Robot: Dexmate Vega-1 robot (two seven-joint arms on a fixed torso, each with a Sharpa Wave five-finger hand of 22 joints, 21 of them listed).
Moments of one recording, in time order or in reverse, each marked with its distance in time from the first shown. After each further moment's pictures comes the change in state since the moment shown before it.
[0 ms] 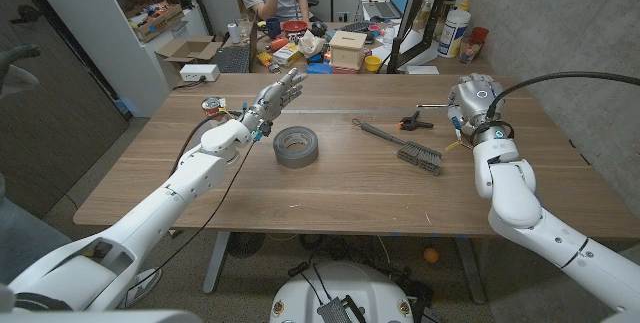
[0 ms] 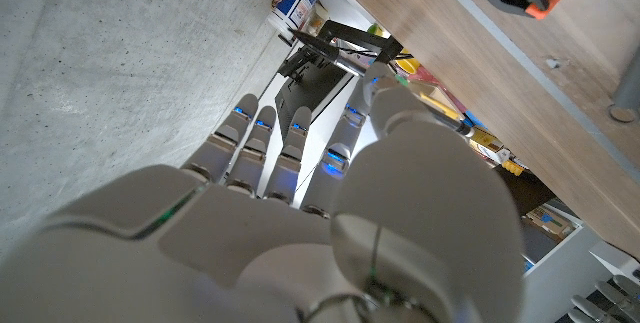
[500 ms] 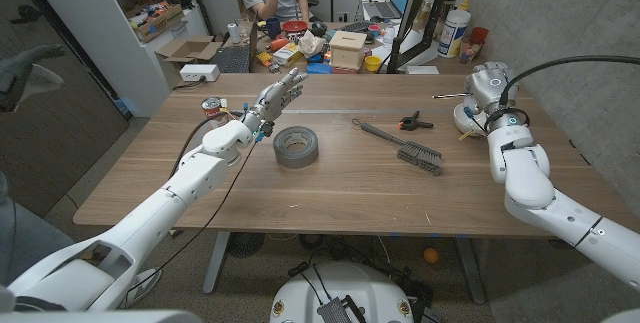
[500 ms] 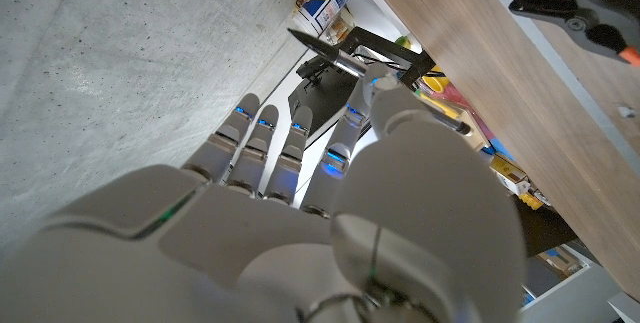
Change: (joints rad) left arm 0.015 0.004 0.000 -0.034 0.007 0.010 0.028; left_hand 0.000 0.000 0.000 0.000 0.000 0.000 0.000 0.000 0.000 0.000 0.000 0.000 0.000 0.000 0.000 0.000 0.000 0.000 0.000 0.000 0.000; right arm 0.067 -0.069 -0.010 0.077 0.041 0.010 -0.028; right_hand 0.000 0.000 0.003 0.003 0.000 0.000 0.000 0.000 0.000 0.005 -0.005 0.000 0.000 0.011 -0.011 0.000 0.000 0.007 -0.007 0.000 0.000
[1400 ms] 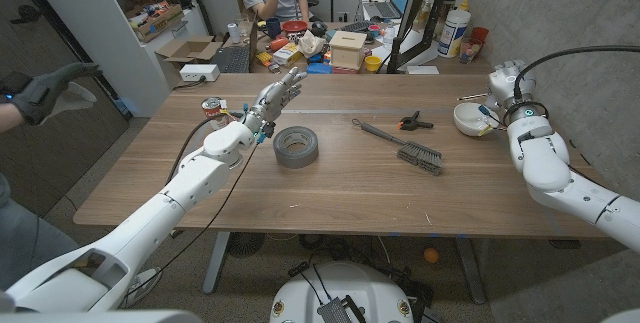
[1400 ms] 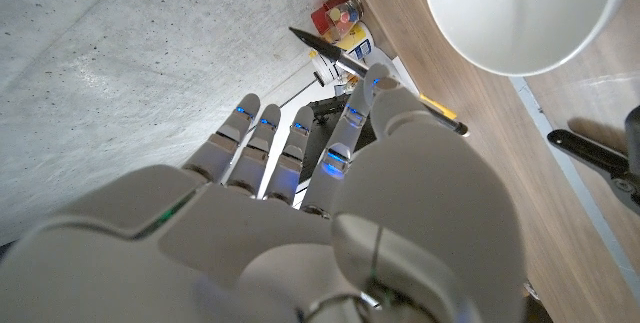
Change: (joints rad) left arm 0.040 0.014 -0.010 -0.080 0.022 0.027 0.091; left_hand 0.000 0.000 0.000 0.000 0.000 0.000 0.000 0.000 0.000 0.000 0.000 0.000 0.000 0.000 0.000 0.000 0.000 0.000 0.000 0.000 0.000; right arm 0.151 -0.127 -0.111 0.221 0.016 0.033 0.017; right_hand -0.010 -0.001 0.001 0.001 -0.001 0.000 0.000 0.000 0.000 0.013 -0.013 0.000 0.000 0.013 -0.012 0.000 0.000 0.004 -0.004 0.000 0.000
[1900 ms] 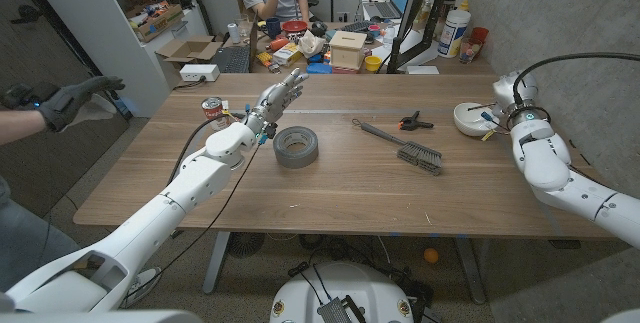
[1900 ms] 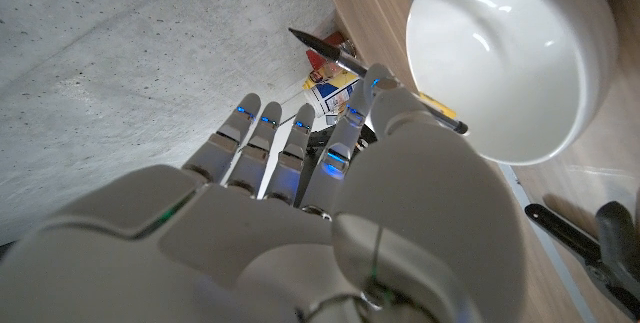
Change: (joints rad) left arm 0.007 0.003 0.005 -0.027 0.003 0.021 0.015; left_hand 0.000 0.000 0.000 0.000 0.000 0.000 0.000 0.000 0.000 0.000 0.000 0.000 0.000 0.000 0.000 0.000 0.000 0.000 0.000 0.000 0.000; right arm 0.081 0.021 -0.085 0.131 -0.030 0.022 0.051; right_hand 0.000 0.000 0.002 0.002 0.008 0.000 0.000 0.000 0.000 0.016 0.005 0.000 0.000 0.023 -0.002 0.008 0.000 0.007 0.000 0.000 -0.002
